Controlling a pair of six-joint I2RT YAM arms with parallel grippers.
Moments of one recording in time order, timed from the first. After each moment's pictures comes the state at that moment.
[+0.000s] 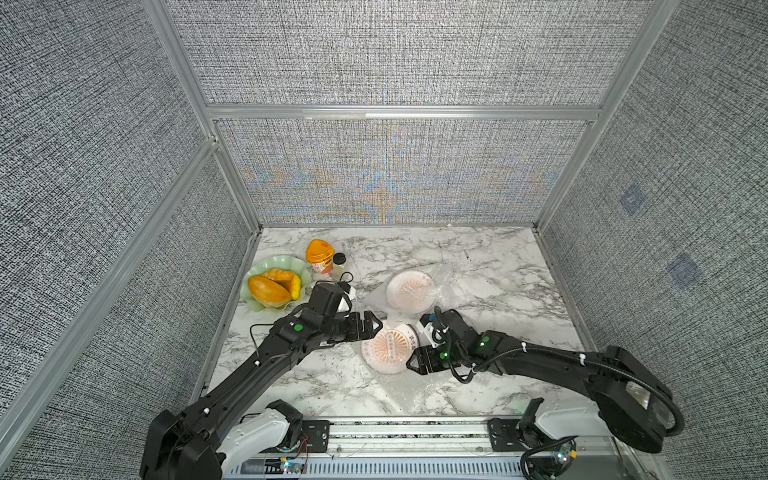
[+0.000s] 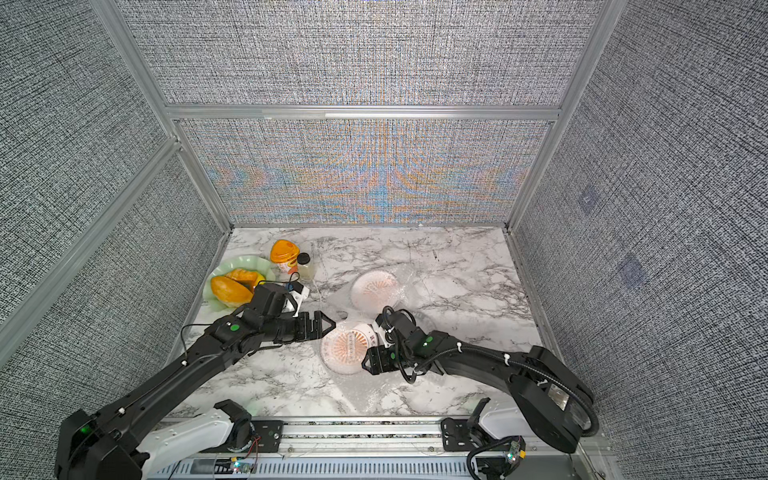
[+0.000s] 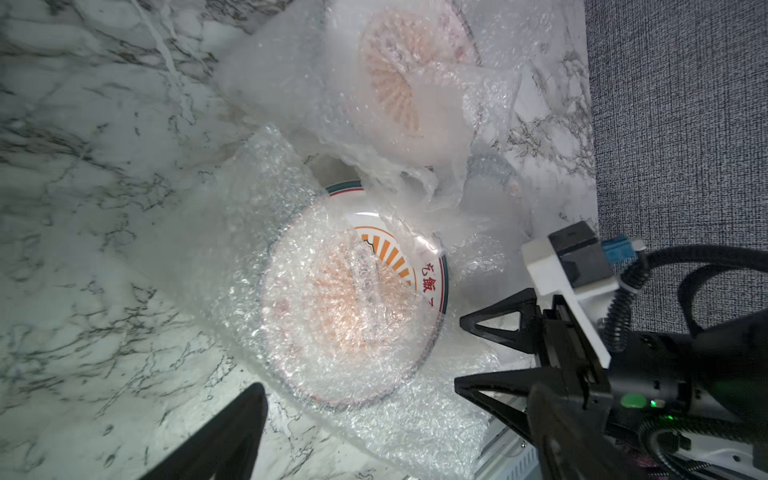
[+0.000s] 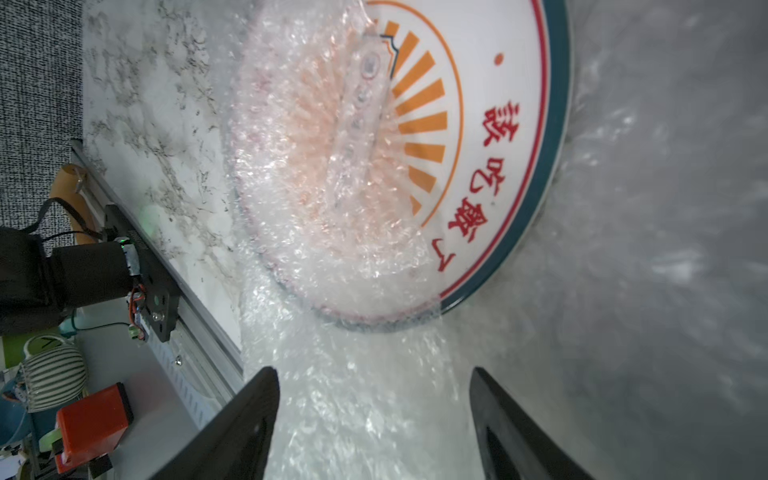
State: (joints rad) left arm -0.56 1.02 0.74 -0.56 0.35 -0.63; right arm 0.87 1.39 0.64 -0.22 -0.32 0.64
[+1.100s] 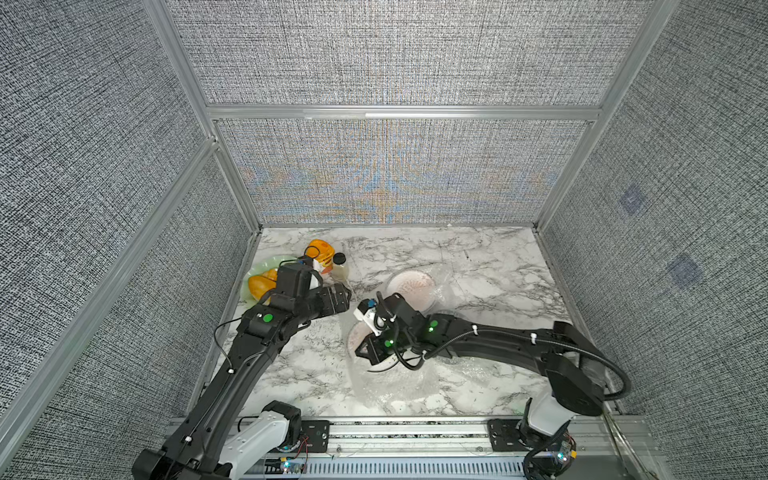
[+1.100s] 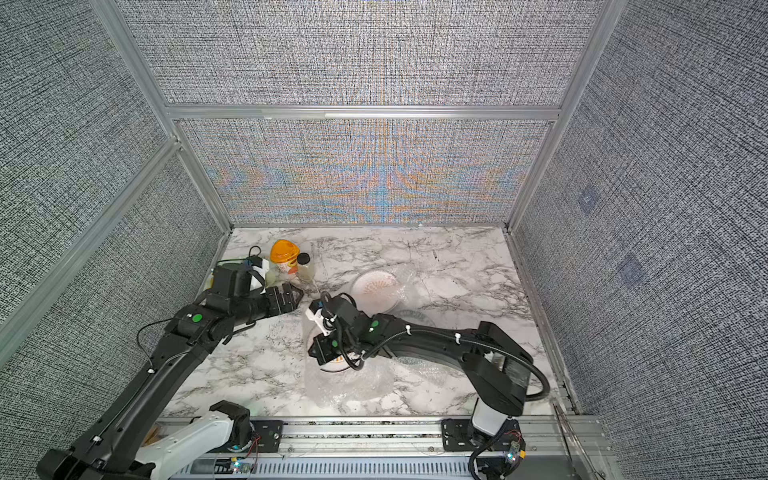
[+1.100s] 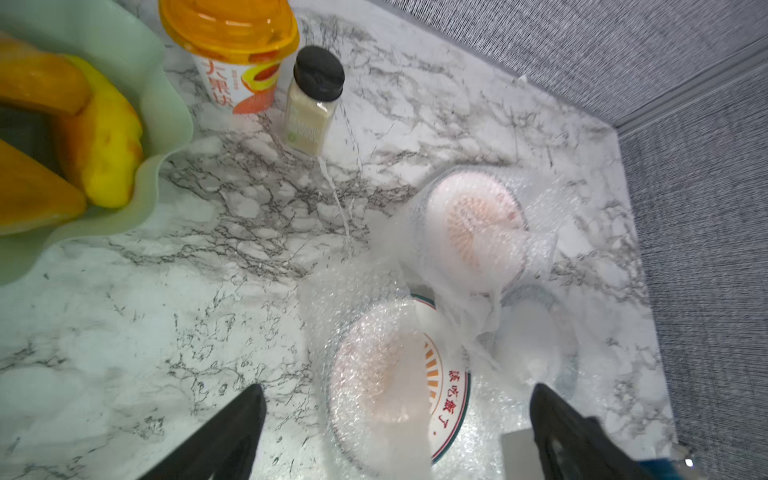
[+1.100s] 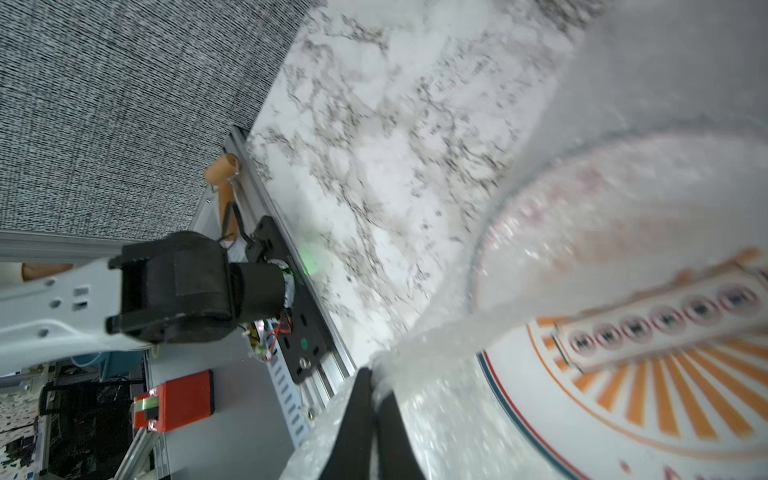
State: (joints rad) left arm -0.32 1.00 1.02 -0.75 0.19 -0.52; right arm 1.10 1.75 1.22 -0.20 -0.37 0.60
